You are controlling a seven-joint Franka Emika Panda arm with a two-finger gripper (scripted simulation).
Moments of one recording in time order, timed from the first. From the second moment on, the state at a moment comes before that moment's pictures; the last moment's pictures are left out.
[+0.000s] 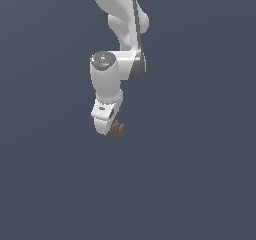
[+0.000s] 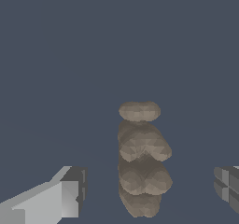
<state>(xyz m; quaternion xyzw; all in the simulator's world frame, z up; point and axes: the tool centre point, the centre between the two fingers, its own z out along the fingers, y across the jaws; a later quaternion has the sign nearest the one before) -0.028 -0.068 0.134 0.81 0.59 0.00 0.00</state>
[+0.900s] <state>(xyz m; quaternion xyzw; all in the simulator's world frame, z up) -0.028 -0.068 0.096 0.81 0.59 0.00 0.00</state>
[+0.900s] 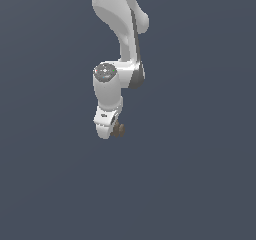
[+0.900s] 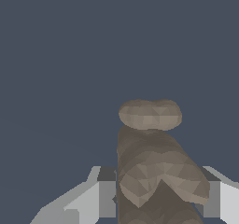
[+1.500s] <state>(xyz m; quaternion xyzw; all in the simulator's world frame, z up) -0.020 -0.071 0.108 0.81 0.59 0.00 0.00</state>
